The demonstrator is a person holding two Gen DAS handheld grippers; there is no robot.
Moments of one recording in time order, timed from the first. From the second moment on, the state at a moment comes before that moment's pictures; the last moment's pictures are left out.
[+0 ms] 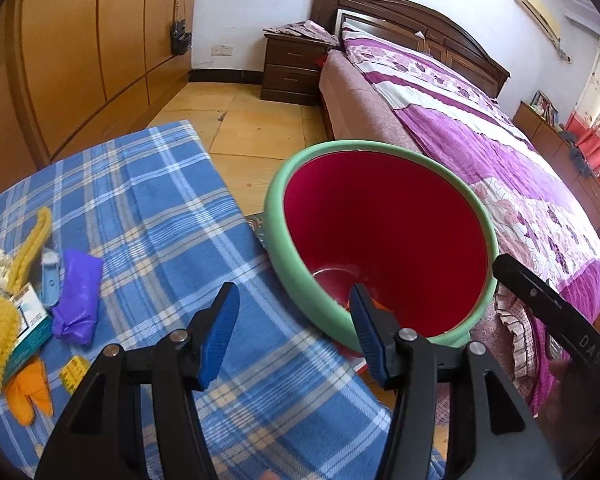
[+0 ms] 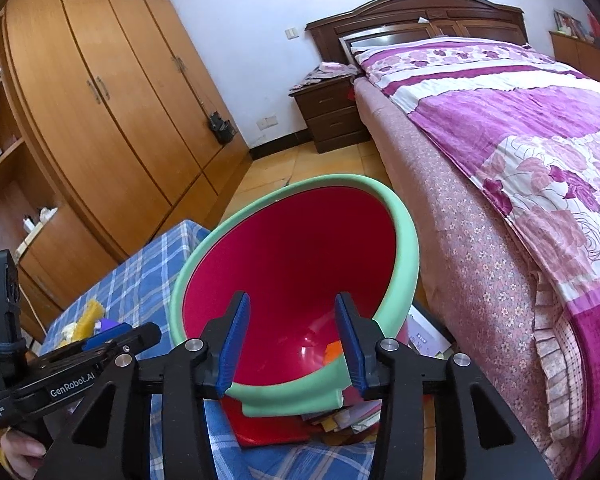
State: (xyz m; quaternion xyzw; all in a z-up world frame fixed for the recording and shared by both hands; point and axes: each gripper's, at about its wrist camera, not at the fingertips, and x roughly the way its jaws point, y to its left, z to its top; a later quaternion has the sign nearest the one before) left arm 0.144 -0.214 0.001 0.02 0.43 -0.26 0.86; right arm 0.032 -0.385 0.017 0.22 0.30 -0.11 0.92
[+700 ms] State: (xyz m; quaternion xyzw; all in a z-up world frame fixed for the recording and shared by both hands) left arm 0.118 -0.147 0.018 0.01 0.41 -0.19 0.89; right arm 0.011 -0.337 0.034 0.20 0.30 -0.10 0.93
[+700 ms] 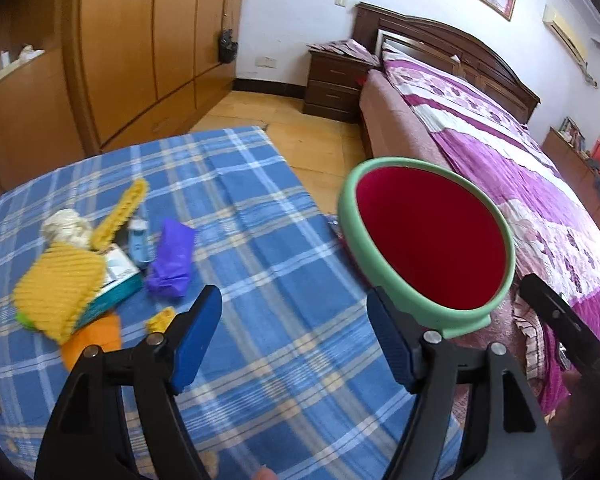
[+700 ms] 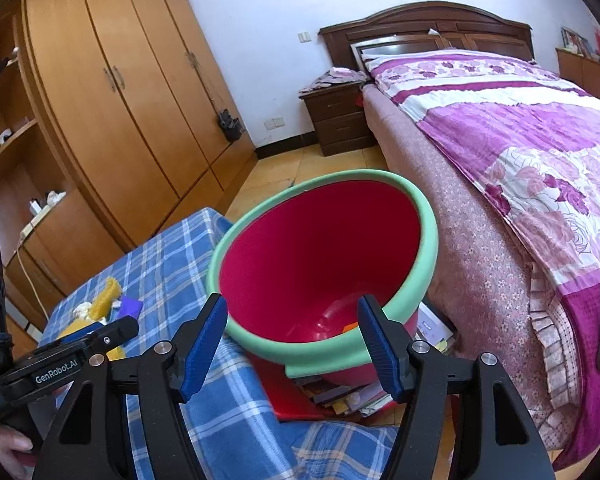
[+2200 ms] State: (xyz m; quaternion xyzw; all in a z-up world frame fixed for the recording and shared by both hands) left arm 0.185 -0.013 -0.007 0.05 0.41 -0.02 0.91; right arm 0.048 -0.270 0.009 0.16 0.35 -0.07 0.92
